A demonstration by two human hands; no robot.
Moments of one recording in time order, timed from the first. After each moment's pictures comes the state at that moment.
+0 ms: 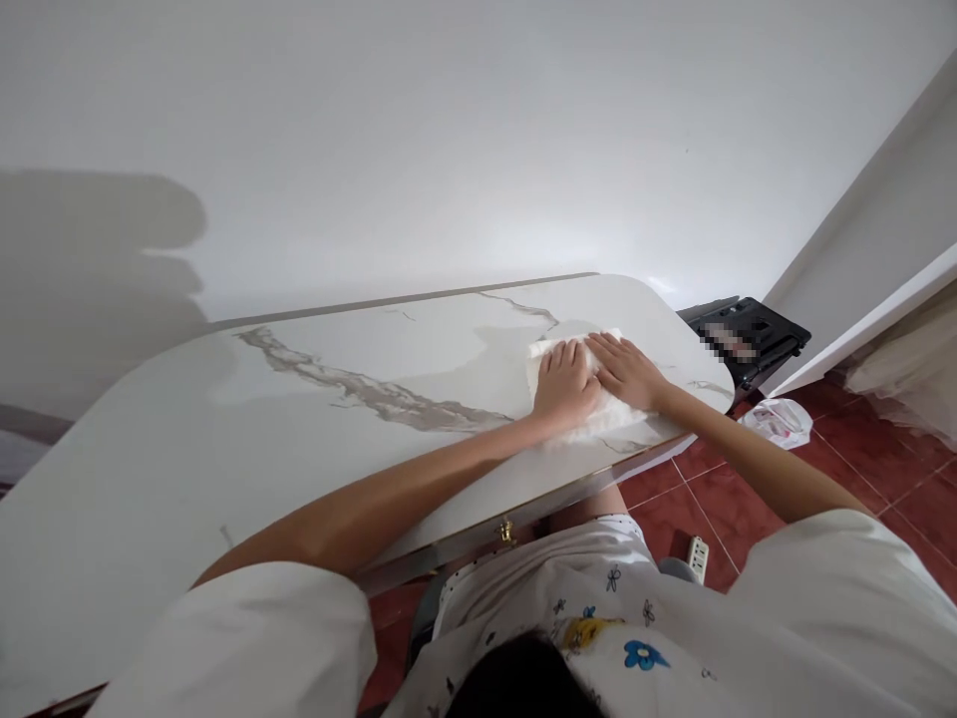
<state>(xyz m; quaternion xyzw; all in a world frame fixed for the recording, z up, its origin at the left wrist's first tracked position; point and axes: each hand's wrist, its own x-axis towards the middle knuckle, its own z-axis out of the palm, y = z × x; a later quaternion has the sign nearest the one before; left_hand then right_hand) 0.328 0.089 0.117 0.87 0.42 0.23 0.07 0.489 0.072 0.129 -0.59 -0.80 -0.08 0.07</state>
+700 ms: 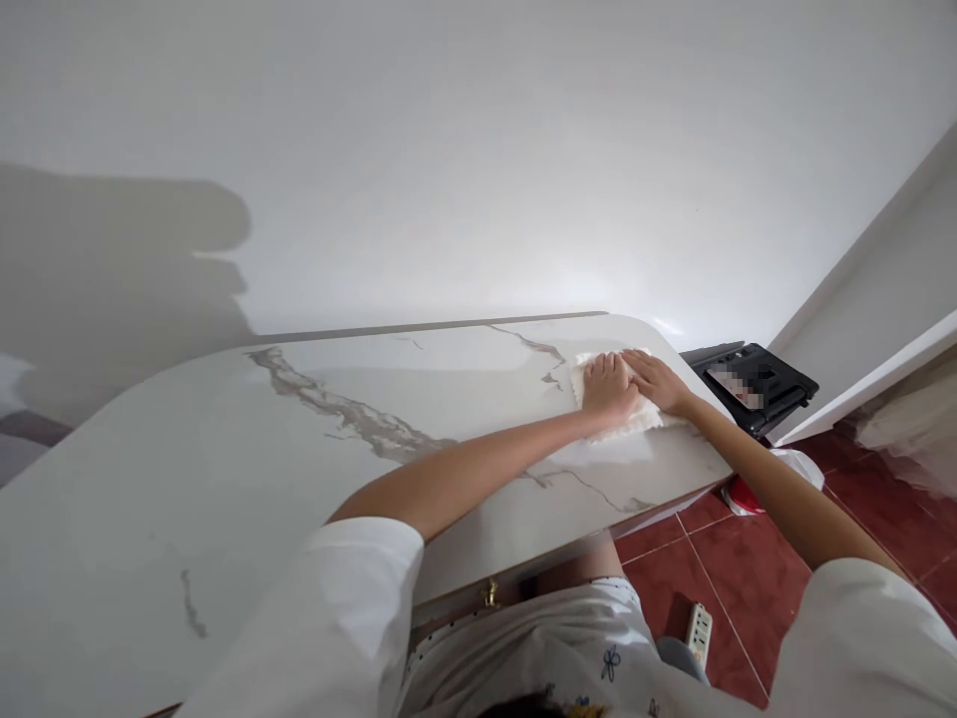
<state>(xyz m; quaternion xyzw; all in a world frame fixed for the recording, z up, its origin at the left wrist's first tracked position) 0.408 0.135 0.134 0.85 0.42 0.28 0.14 0.580 0.135 0.137 -0.57 -0.81 -0.09 0.12</state>
